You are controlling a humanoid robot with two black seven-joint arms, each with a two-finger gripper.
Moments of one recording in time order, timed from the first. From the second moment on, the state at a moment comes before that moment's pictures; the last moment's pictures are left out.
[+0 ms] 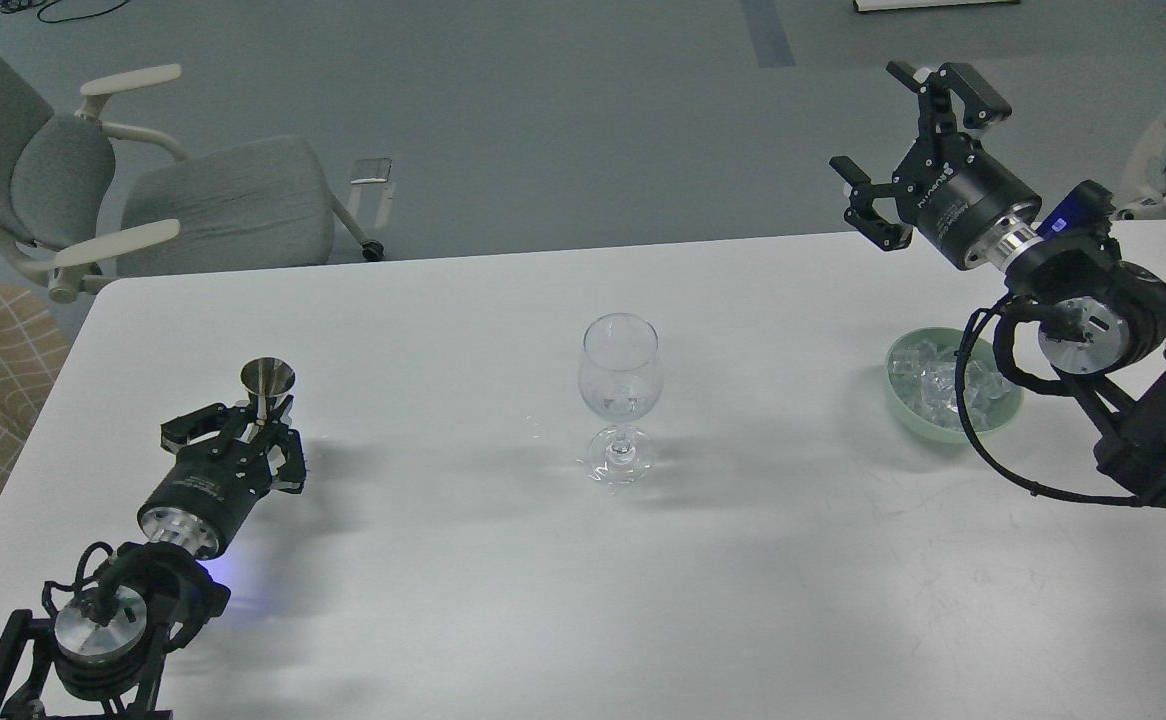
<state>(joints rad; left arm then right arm) 0.00 0.08 -1.74 -1.20 0.12 -0.18 0.31 0.74 -0.35 0.89 0.80 -0.34 0.39 0.19</state>
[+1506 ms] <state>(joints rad) 0.03 0.09 -1.74 -1.19 0.11 -0.21 0.31 0.73 -0.35 0.89 0.80 -0.34 0.39 0.19</state>
